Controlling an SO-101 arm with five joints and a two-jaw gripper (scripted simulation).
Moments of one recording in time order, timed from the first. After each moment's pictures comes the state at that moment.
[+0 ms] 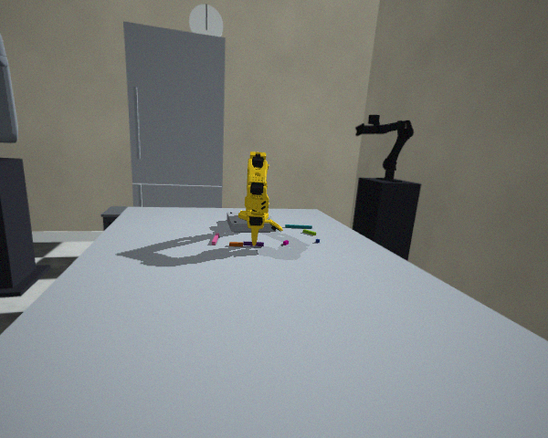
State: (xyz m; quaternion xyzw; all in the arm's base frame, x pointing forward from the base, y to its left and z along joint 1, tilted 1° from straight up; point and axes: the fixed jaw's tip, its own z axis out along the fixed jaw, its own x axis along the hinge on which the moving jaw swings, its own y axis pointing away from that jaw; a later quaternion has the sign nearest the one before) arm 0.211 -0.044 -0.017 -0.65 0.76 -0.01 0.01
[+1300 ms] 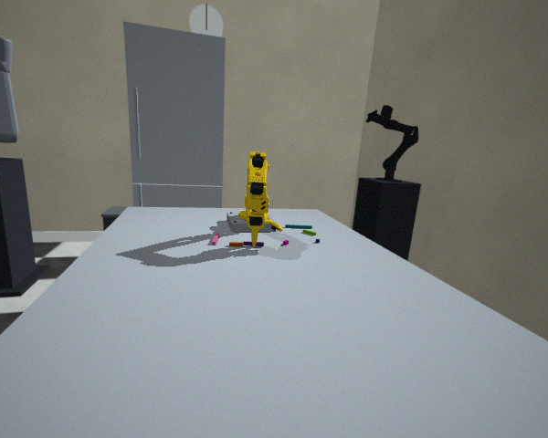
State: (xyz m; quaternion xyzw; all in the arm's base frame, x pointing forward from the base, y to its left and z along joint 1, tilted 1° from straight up) arm 0.211 -0.044 -0.017 -0.65 0.76 -0.01 0.01
